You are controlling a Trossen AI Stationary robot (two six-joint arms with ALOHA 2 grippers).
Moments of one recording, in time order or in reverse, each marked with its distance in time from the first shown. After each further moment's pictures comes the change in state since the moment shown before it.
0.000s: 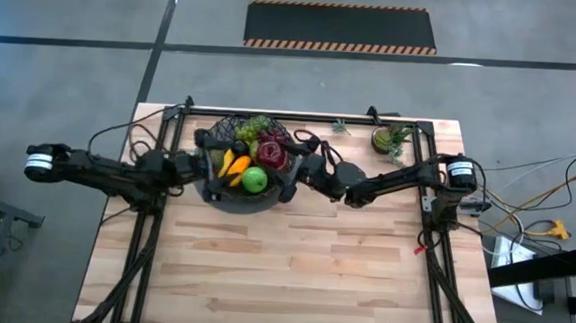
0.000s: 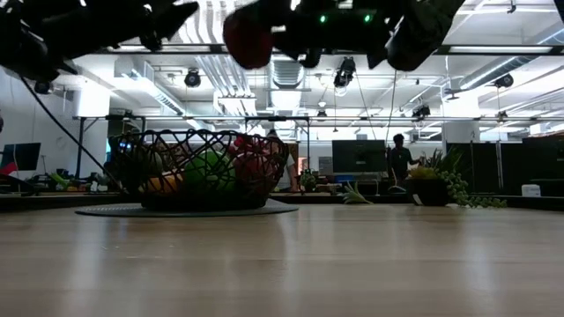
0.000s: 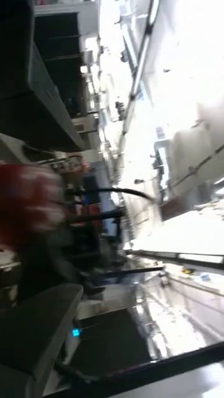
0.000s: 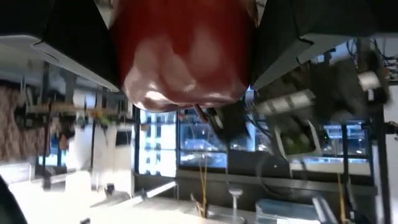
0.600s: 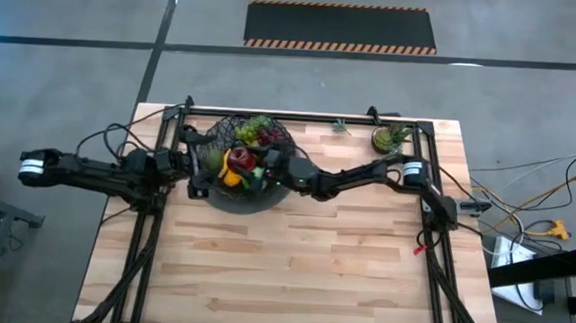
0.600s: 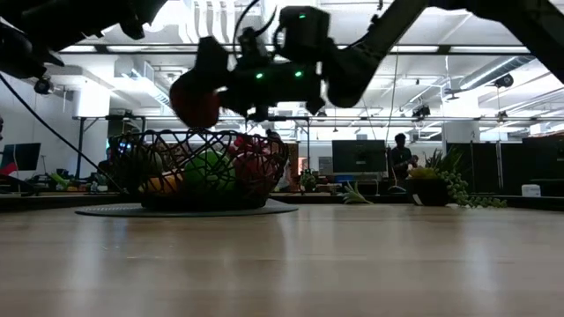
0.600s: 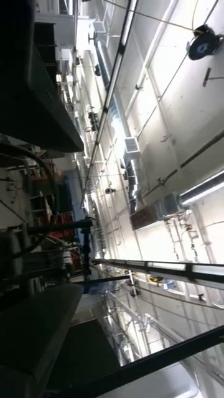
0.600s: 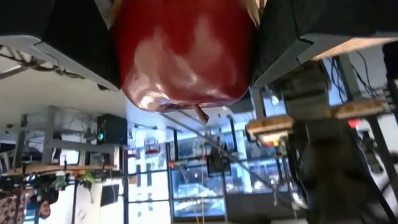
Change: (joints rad) left arm 0.000 -0.169 -0.035 0.011 -0.010 0.004; right arm -0.066 0.358 0.360 -0.208 -0.084 0.190
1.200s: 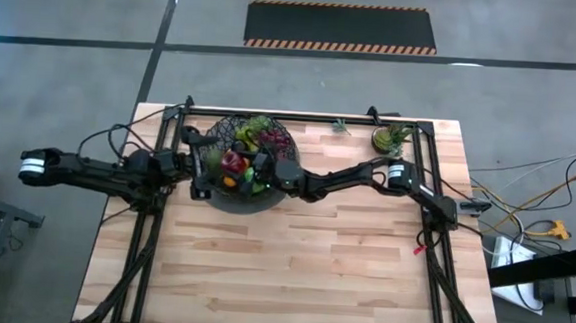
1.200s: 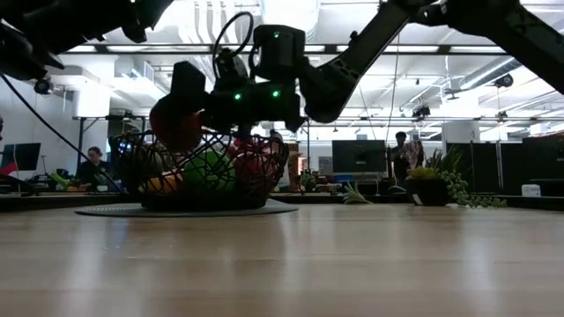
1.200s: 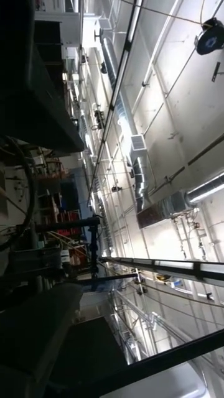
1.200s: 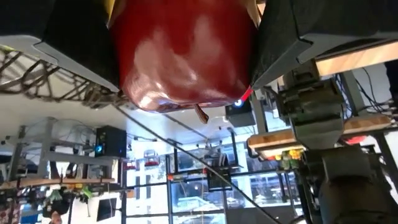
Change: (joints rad) left arm 0.000 0.021 -0.006 -0.002 0.001 -0.001; right arm 0.000 0.144 0.158 -0.071 -0.004 0.006
